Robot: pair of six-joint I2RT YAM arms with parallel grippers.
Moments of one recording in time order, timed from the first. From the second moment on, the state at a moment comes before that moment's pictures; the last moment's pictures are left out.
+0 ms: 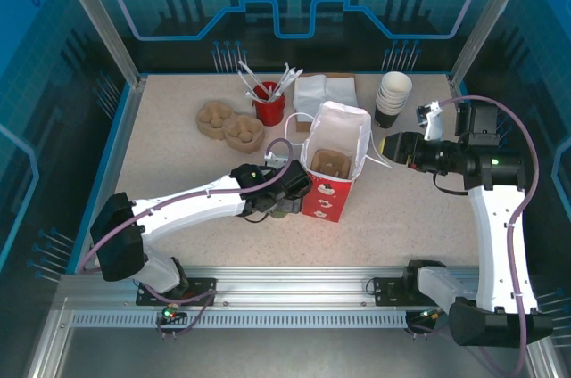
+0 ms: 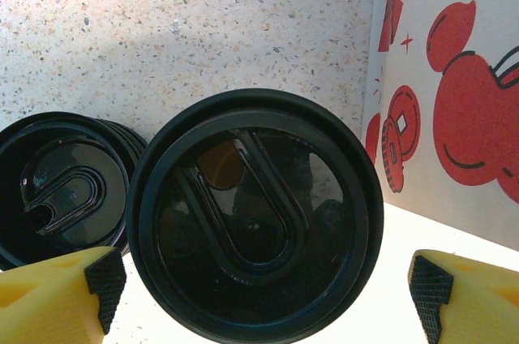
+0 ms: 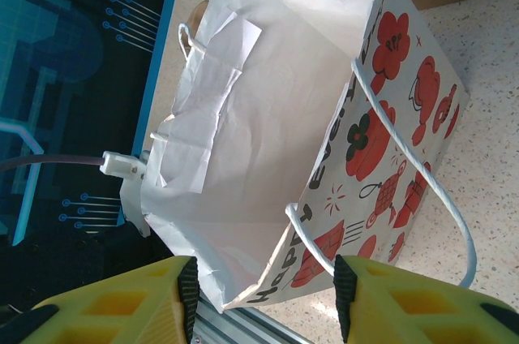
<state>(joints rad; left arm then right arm) -0.99 1.52 1.21 -0.92 -0.38 -0.85 -0.07 1.04 1.35 -1.18 -0.73 0.26</state>
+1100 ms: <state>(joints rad) -0.96 1.55 1.21 -0.91 -0.37 -0.85 -0.07 1.05 1.35 -1.18 -0.73 0.25</state>
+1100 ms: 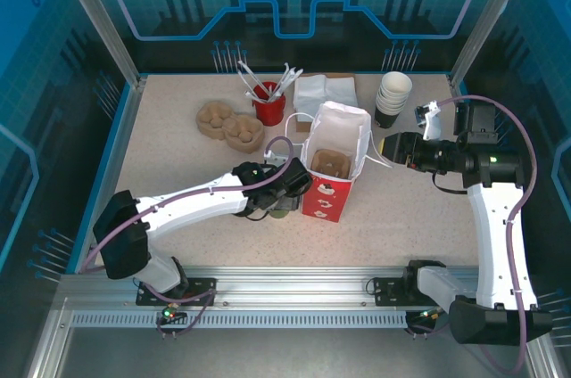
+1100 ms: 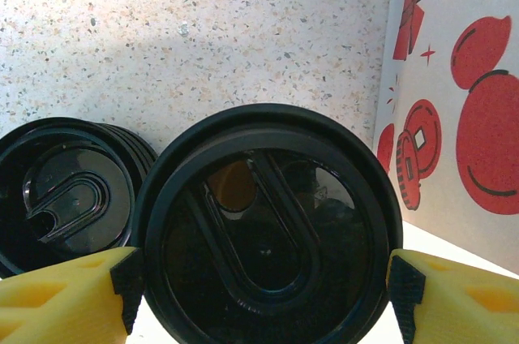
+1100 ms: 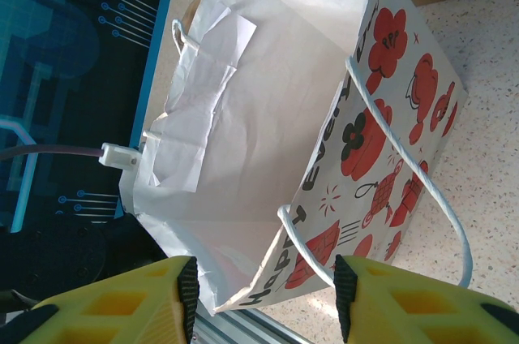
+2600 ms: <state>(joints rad) -0.95 1.59 1.21 -0.85 -0.37 -0.85 -0.07 1.05 1.34 -1.18 -0.73 0.24</state>
